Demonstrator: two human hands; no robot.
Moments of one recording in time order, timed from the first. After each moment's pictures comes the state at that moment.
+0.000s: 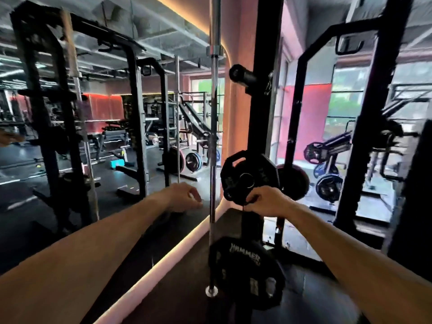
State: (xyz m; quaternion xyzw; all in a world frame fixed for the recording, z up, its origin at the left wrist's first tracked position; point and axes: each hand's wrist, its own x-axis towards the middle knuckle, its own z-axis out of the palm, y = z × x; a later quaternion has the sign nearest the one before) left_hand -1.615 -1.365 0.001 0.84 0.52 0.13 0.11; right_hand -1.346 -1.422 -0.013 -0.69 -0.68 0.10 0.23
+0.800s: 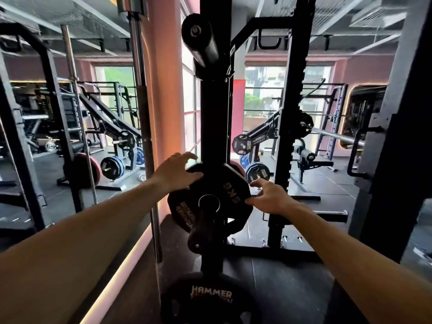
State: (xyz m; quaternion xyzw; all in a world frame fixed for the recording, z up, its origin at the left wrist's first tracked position) left_hand -1.452 -1.110 0.026 0.89 0.34 0.28 0.11; right_hand -1.234 -1.292 -0.015 -0.81 -0.49 0.08 0.30
